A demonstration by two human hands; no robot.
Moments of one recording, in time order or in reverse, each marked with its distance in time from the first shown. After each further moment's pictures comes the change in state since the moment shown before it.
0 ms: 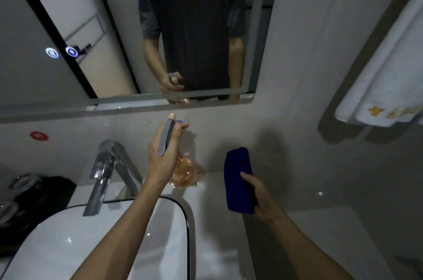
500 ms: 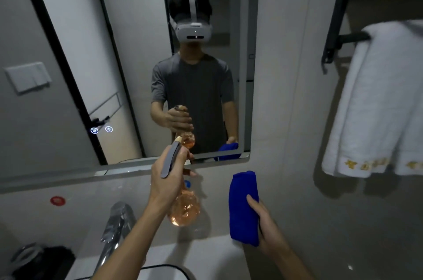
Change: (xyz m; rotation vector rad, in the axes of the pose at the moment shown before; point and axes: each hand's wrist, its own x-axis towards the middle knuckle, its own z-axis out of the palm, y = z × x) left_hand 0.028 0.101 -0.015 -0.090 0.008 0.171; right_hand -0.025 -0.065 0.049 0.111 -0.029 -0.207
